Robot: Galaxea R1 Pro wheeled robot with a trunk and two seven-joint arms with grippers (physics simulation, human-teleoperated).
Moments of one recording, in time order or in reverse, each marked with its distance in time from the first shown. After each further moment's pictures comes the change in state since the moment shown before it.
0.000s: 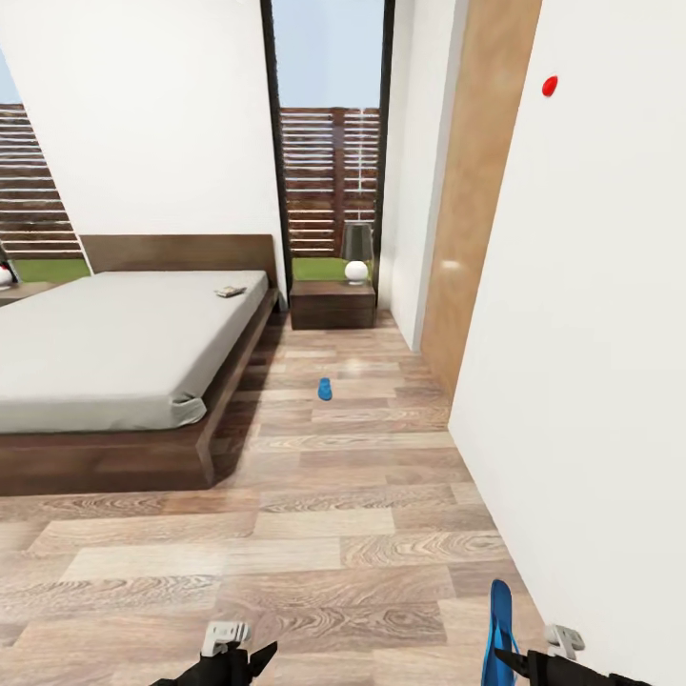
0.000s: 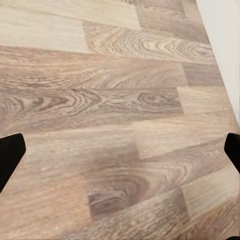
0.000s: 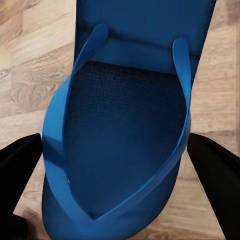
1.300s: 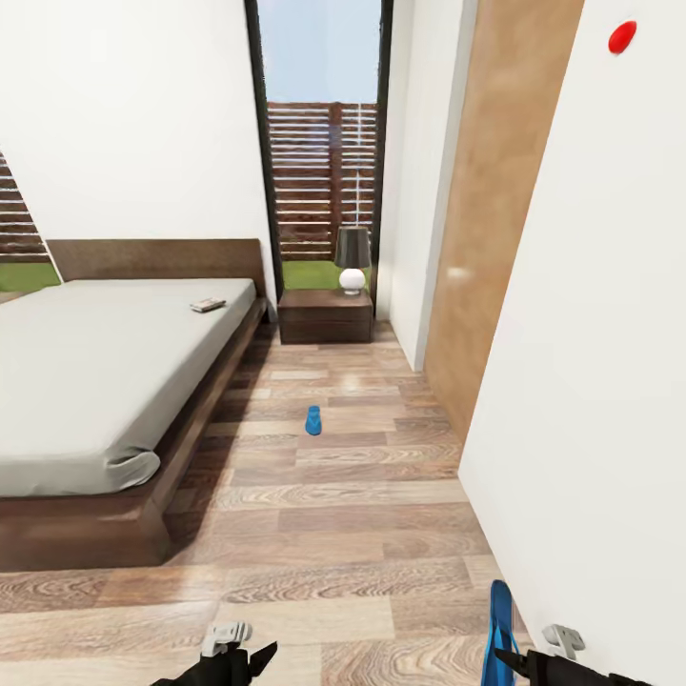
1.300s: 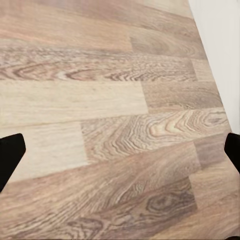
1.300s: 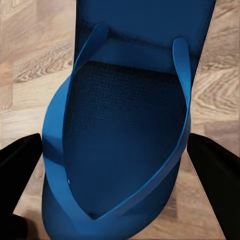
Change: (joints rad) left arm 0.000 0.000 0.000 0.000 0.000 0.000 -0.001; right arm 0.000 0.000 0.000 0.000 0.000 0.000 0.000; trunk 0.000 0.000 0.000
